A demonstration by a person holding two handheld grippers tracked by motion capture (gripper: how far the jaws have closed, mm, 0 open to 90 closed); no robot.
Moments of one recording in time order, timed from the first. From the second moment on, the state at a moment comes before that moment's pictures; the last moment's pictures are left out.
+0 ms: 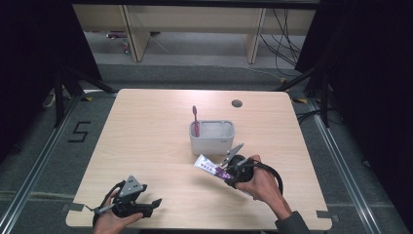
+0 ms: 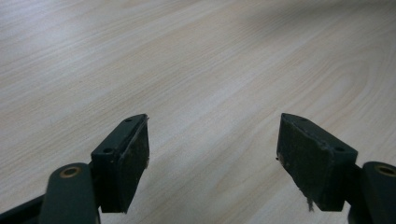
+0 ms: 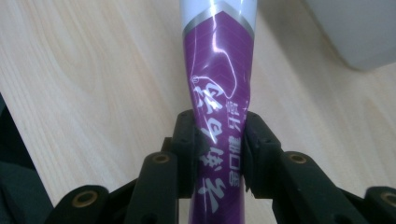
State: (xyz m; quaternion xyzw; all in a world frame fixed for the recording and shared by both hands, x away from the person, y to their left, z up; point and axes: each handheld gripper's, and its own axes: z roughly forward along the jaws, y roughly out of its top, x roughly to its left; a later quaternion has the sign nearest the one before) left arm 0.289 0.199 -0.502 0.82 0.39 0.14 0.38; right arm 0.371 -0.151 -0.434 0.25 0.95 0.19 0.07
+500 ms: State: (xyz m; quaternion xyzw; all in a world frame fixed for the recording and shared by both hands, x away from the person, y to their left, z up) left arm 0.290 0.199 -0.502 0.82 0.39 0.14 0.38; right arm 0.372 -0.171 -0.407 0.27 0.90 0.32 0.08
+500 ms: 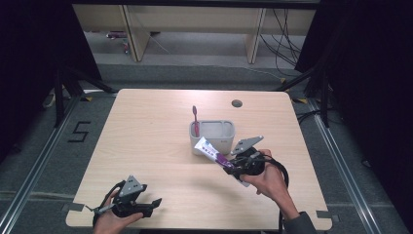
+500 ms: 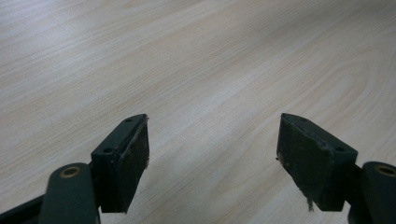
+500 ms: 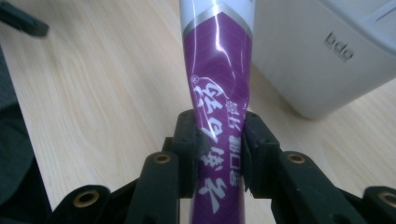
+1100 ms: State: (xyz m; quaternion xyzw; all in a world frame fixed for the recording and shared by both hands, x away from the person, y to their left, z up) left arm 0.289 0.198 -0.502 0.82 0.40 0.14 0.39; right arm 0.392 -0.170 -0.379 0.28 0.84 0.44 0.13
